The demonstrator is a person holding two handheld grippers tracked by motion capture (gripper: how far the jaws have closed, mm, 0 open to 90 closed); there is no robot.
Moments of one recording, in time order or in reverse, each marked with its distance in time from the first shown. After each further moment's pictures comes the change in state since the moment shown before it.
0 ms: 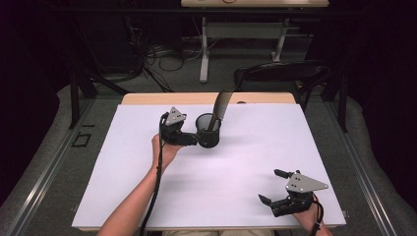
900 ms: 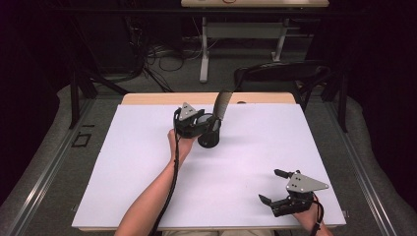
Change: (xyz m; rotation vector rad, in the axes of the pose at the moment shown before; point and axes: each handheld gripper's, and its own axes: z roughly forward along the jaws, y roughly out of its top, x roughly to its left) left arm -0.005 0.009 0.050 -0.120 0.001 -0.051; right arm -0.001 0.000 0.000 -0.006 0.003 -0.001
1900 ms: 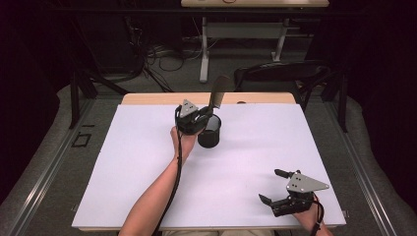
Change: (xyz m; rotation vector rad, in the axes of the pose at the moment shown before) left arm 0.003 0.001 0.013 -0.045 0.011 -0.036; right arm 0.000 0.000 -0.001 -0.001 -0.005 -0.001
